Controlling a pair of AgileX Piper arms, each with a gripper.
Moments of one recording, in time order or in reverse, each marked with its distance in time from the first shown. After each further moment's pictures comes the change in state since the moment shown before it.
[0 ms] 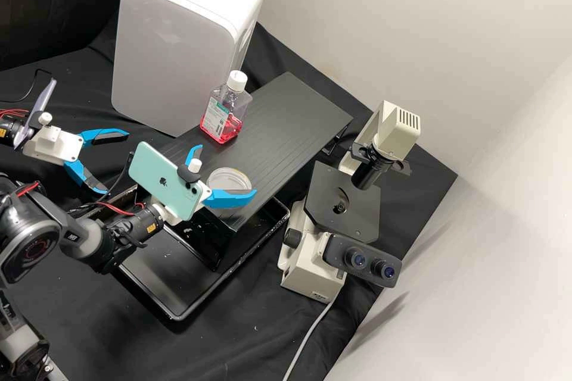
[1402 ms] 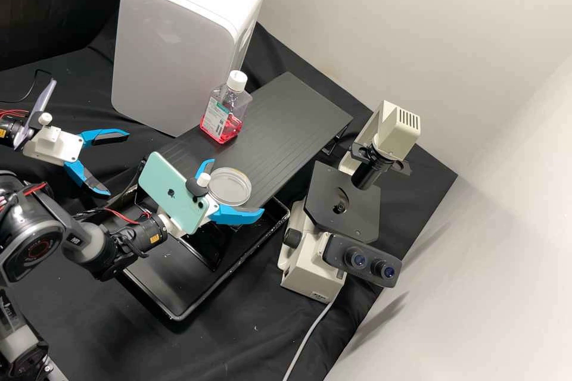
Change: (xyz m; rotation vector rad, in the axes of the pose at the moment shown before) left arm 0.001 0.000 0.002 -0.001 -0.001 0.000; right arm -0.001 0.008 0.016 0.015 -0.082 0.050
